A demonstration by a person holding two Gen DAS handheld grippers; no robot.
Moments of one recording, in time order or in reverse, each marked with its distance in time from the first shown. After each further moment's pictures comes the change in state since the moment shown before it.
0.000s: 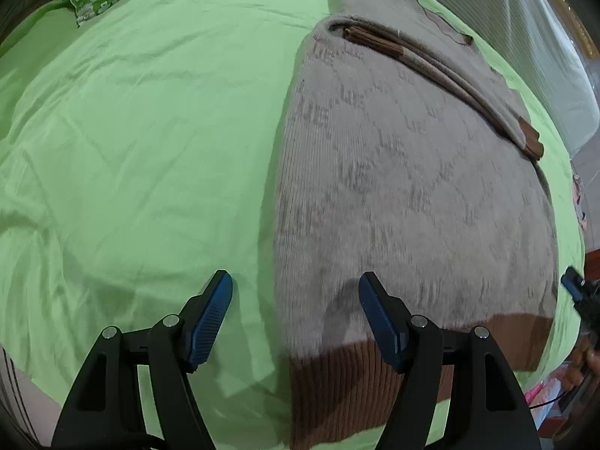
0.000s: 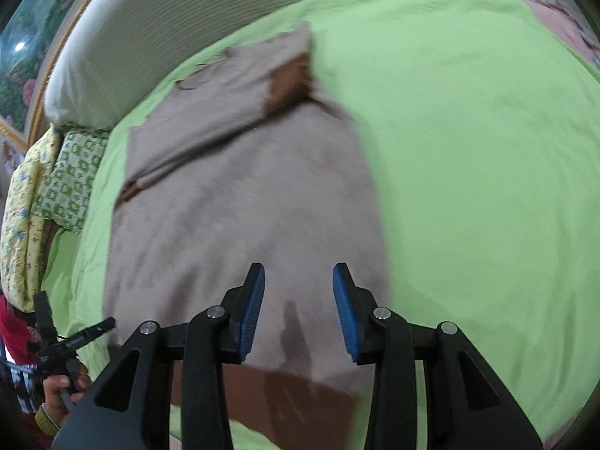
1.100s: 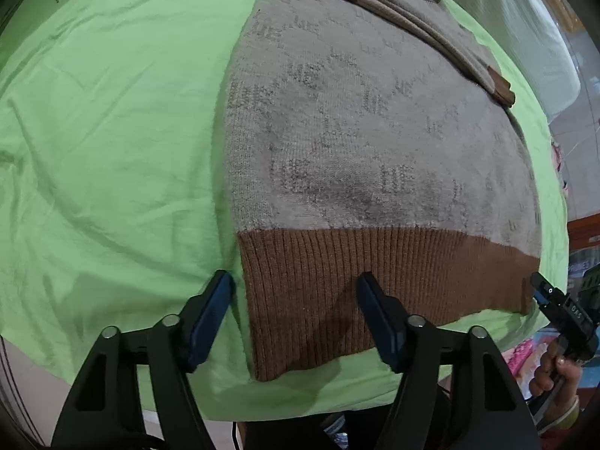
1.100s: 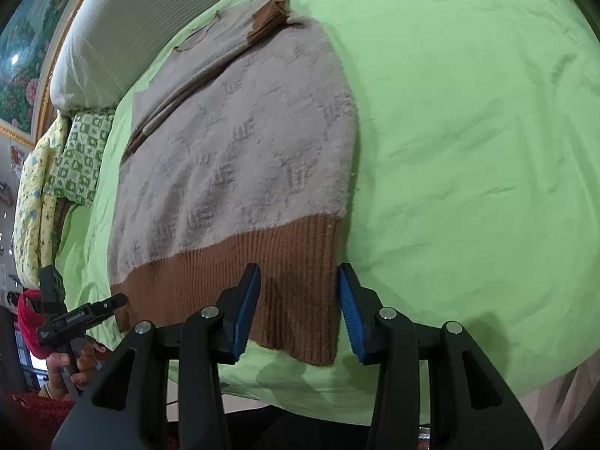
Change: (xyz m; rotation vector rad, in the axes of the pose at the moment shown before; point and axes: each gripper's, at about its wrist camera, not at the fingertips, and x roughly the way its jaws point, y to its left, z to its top) left arm -0.011 -0.008 -0.061 0.063 0.109 -0.080; right arm 0.001 -0.011 -0.082 0.024 0.105 0.073
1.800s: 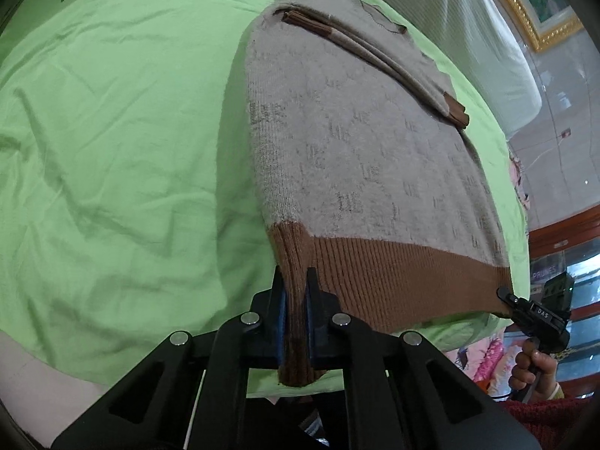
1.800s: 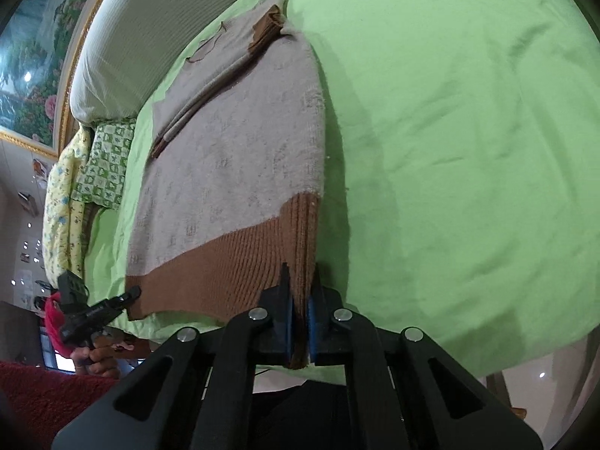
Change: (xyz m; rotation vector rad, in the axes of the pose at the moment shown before) left arm -0.035 0.008 -0.009 -0.023 -0.090 -0.176; right arm -0.038 -0.031 -0.011 0.065 -0.001 0.131
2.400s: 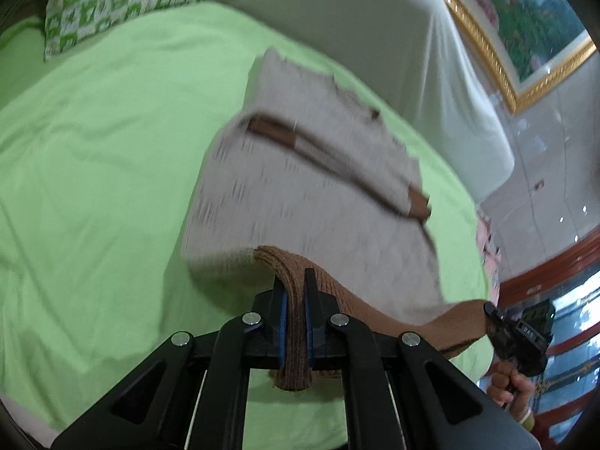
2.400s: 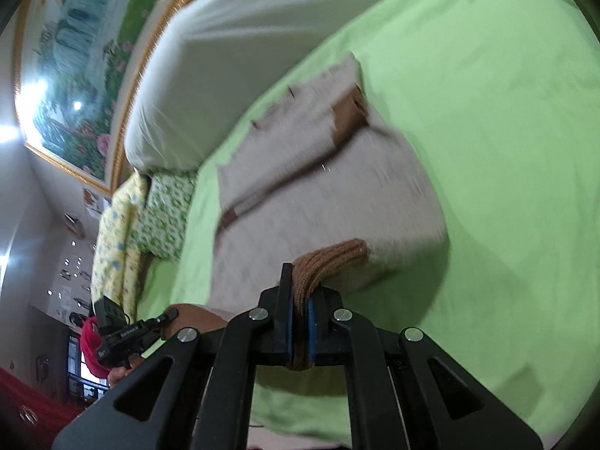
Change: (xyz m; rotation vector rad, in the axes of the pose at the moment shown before) left arm -0.047 -0.026 0.103 -0.042 -0.234 -0.119; right arm -0.015 0.064 0.095 -0.033 -0.208 0.219
